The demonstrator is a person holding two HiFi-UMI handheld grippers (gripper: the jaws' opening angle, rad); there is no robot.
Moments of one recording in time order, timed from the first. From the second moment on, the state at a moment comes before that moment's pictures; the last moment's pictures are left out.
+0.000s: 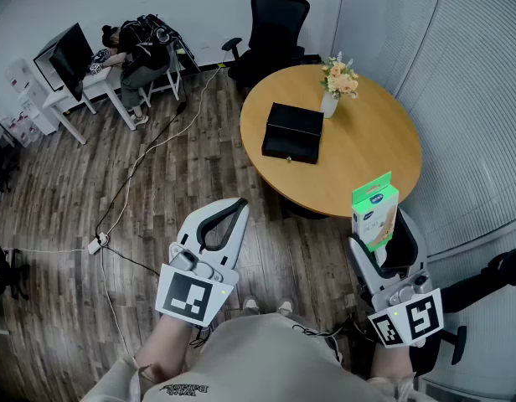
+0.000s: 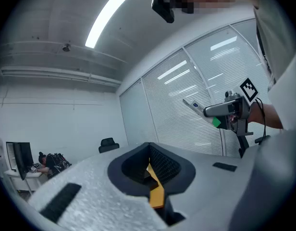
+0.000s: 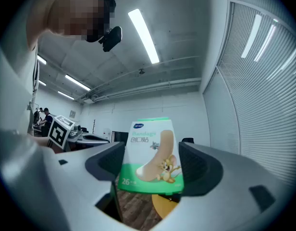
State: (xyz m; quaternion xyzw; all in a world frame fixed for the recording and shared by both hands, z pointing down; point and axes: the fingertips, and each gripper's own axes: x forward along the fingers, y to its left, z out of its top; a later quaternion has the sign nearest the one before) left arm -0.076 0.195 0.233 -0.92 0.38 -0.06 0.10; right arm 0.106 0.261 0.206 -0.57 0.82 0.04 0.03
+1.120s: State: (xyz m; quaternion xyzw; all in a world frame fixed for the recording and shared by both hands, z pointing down) left arm -0.012 0.225 0.242 -0.91 0.39 -0.08 0.11; right arm 0.162 0.269 0.231 -0.54 0.84 0.04 -0.01
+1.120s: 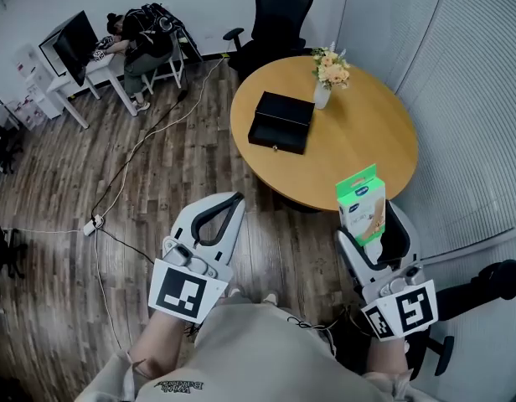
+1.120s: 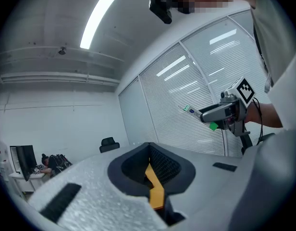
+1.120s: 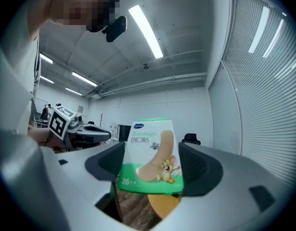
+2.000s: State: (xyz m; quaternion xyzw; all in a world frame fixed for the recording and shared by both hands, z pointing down) left arm -0.007 0.230 0.242 -0.90 0.41 -0.08 0.11; right arm 0.170 0.263 0.251 -0.52 0.86 0.03 -0.02
